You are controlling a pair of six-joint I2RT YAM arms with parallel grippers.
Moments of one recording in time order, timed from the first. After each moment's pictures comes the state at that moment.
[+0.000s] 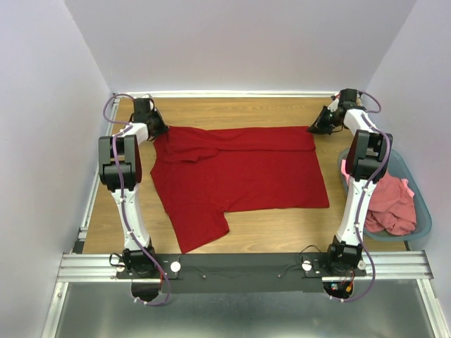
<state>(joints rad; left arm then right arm) 0.08 2.21 1.54 -0.06 0.20 -0.44 -0.16 2.41 1.95 -0.57 -0.49 0.37</state>
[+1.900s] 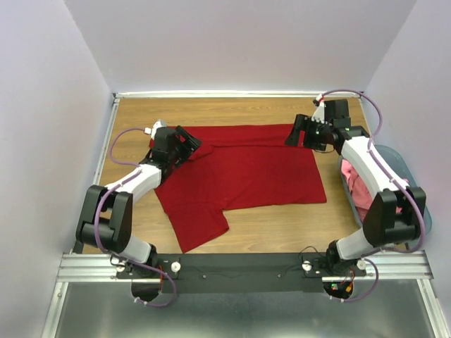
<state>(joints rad) -0.24 1.47 0.79 0.13 0.03 -0.95 0.12 1.55 1.25 -0.53 -0.30 0.30</state>
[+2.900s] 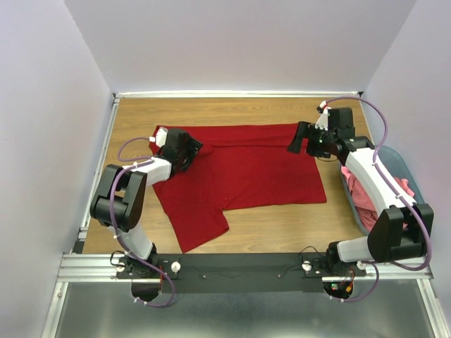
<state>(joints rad) -0.28 1.69 0.85 0.14 -0.10 -1.18 0.12 1.39 1.13 -0.53 -0.27 0.29</state>
